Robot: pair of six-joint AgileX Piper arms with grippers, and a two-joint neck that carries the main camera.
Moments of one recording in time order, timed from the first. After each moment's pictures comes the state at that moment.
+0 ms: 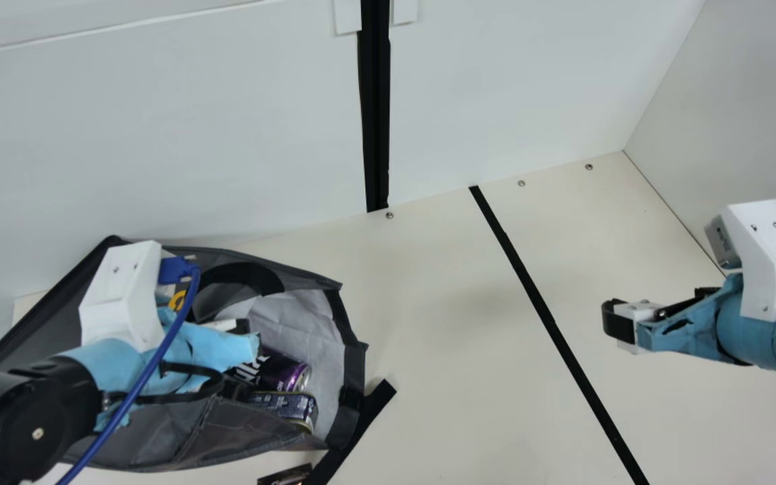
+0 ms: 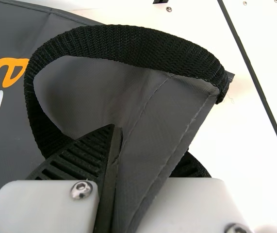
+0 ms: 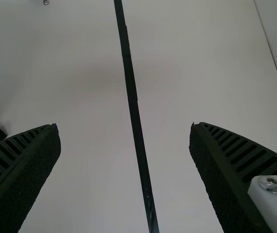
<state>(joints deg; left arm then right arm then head) -32.5 90.2 -83.0 -10.7 48.2 -12.6 -41.8 60.9 -69.1 22.1 69.8 -34.4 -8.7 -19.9</state>
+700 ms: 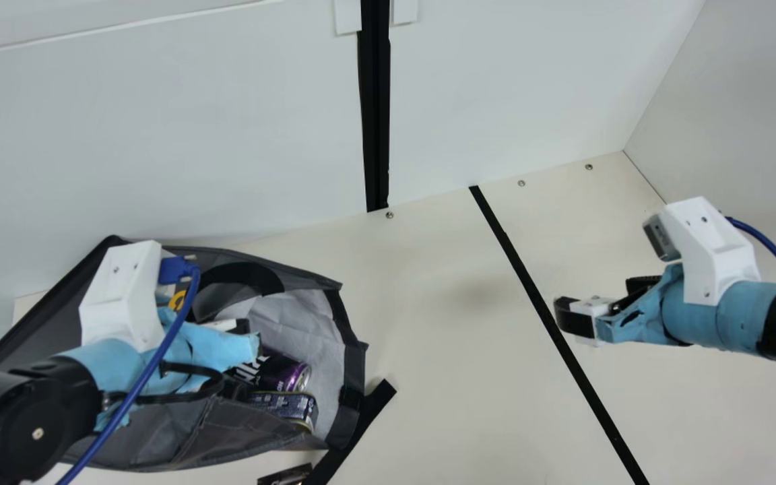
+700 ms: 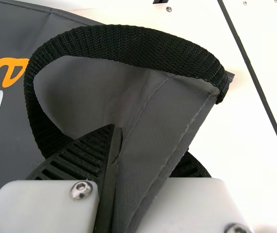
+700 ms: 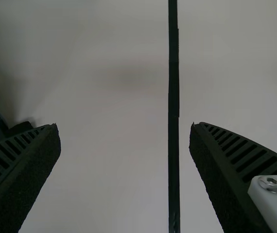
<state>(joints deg) -32.5 90.2 -83.0 -10.7 48.2 -12.6 -38.1 67.5 -63.3 32.8 64.6 -45.5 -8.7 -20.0</state>
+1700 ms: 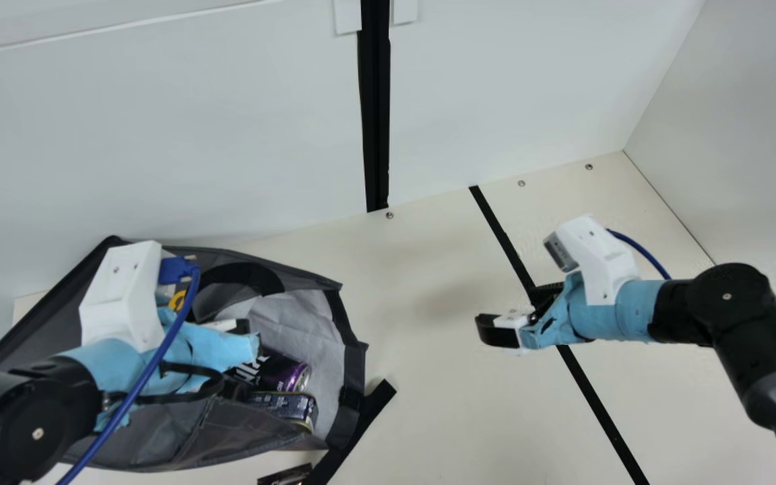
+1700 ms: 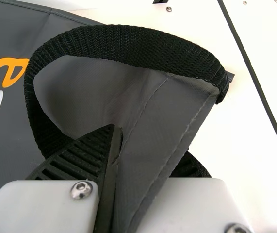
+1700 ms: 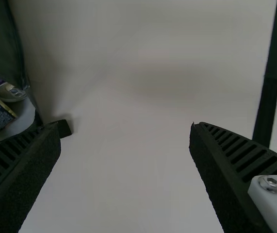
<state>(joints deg) -32.5 90.2 -83.0 -10.7 48.2 -12.6 -25.4 78.7 -55.8 44.7 55.7 -57.8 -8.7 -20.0</state>
